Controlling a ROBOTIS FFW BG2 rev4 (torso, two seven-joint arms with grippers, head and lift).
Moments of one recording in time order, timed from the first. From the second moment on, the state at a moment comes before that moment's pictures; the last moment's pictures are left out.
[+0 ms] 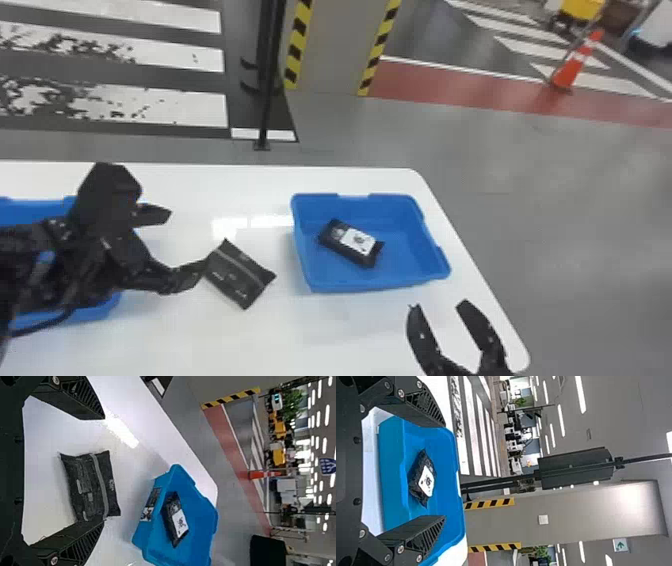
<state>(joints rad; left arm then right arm) -0.10 0.31 -0.35 -1.85 -0.13 0.64 -0.72 0.79 0.00 -0.29 -1.93 -0.36 -0.35 0.42</state>
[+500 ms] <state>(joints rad) -0.33 0.29 -0.59 -1.59 -0.22 0.70 -0.80 0.78 0.00 -0.28 -1.92 -0.36 -0.35 0.42</state>
